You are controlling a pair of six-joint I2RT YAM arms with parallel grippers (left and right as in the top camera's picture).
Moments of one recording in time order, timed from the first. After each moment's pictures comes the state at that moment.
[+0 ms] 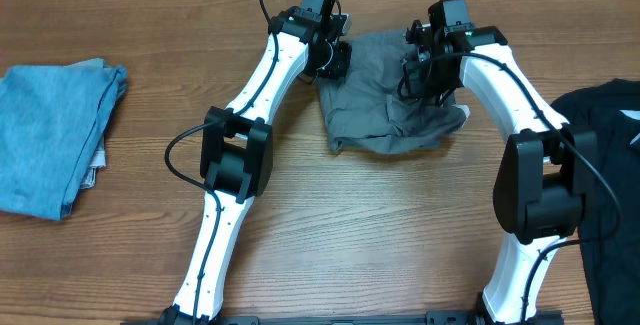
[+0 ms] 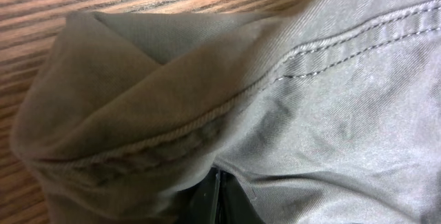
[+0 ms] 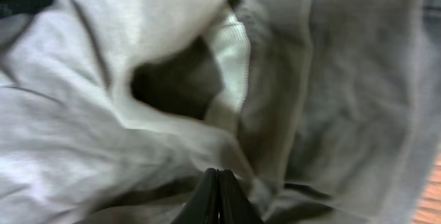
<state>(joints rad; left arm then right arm) -0.37 2.68 2.46 -0.94 0.33 -0.19 0.15 2.09 1.68 -0.84 -0.11 -0.07</state>
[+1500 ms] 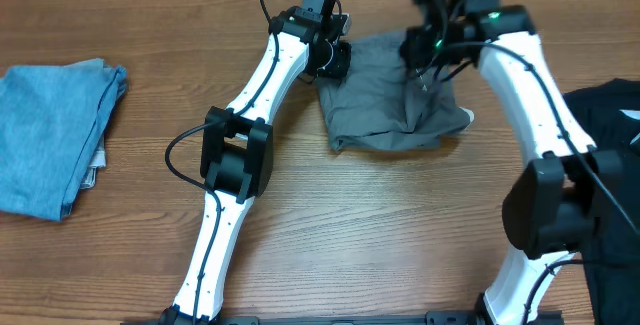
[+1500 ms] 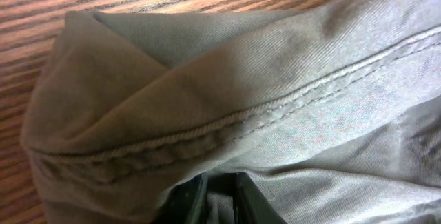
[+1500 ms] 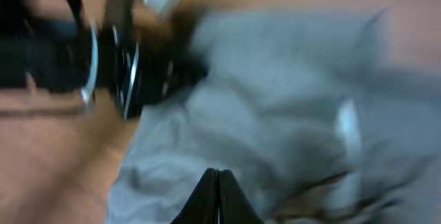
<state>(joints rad) -0.37 2.69 2.46 -0.94 0.33 -0.19 0.14 2.01 1.79 -0.90 -0.39 0.01</state>
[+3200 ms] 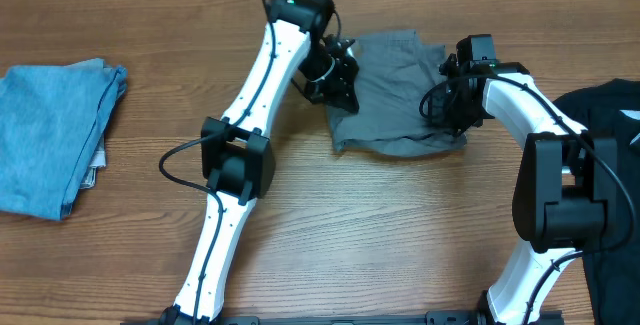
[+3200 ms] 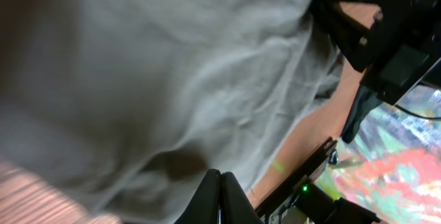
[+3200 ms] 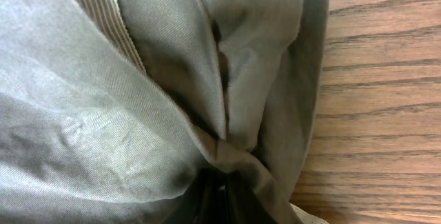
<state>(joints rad) -0.41 2.68 2.69 -1.64 0.69 -0.16 0.04 2.03 1.38 -0.72 -0.15 0.10</state>
